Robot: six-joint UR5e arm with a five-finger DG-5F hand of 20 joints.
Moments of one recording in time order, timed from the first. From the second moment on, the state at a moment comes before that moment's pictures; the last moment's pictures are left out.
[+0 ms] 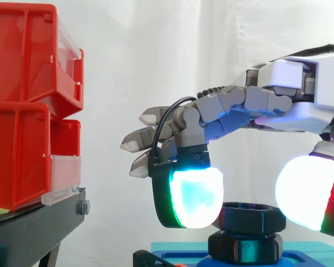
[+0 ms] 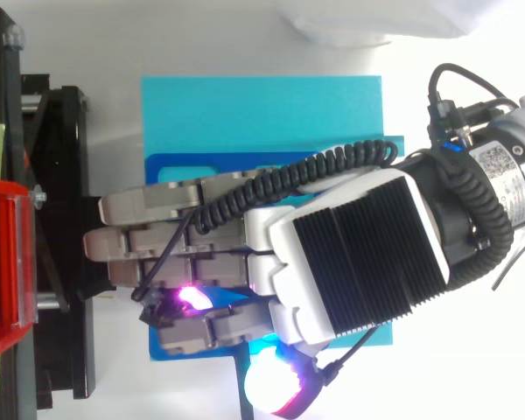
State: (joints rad) arm 0.05 -2.27 -1.18 -2.76 -1.95 -1.62
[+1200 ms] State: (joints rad) arm 0.01 -2.27 -1.18 -2.75 -2.01 -1.62
